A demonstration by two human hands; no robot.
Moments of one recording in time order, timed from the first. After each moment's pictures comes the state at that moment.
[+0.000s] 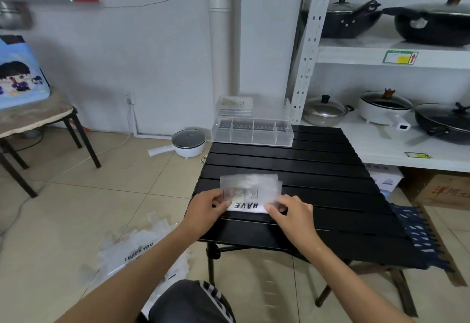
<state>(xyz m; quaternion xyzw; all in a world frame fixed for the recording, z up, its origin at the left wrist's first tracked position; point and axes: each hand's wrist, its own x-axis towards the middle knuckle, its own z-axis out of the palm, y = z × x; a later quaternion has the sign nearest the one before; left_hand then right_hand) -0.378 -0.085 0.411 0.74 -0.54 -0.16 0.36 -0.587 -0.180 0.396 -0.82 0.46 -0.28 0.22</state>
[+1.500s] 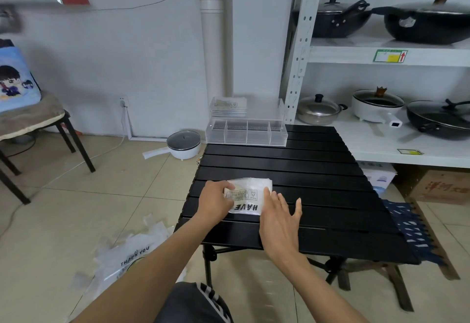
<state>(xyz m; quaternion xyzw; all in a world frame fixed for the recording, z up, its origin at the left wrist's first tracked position) -0.398 -0.130 0.416 0.81 -0.46 -0.18 0.32 -0.561 -0.150 0.391 -0.83 0.54 -0.16 0.03</state>
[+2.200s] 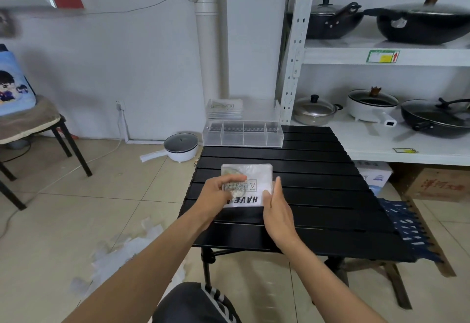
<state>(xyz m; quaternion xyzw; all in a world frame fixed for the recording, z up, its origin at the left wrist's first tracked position) -0.410 -0.113 0.456 0.61 -0.42 -0.42 0.53 -0.560 -0.168 0.414 -0.72 0.52 -0.28 0.37</state>
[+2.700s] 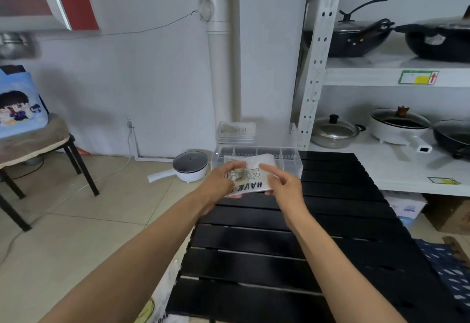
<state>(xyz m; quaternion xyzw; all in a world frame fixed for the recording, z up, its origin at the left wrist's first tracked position) -0.338 -0.219 0.502 0.66 -0.43 -0.39 0.48 -0.493 -0.288 0.474 -0.61 0.39 -0.42 0.55</state>
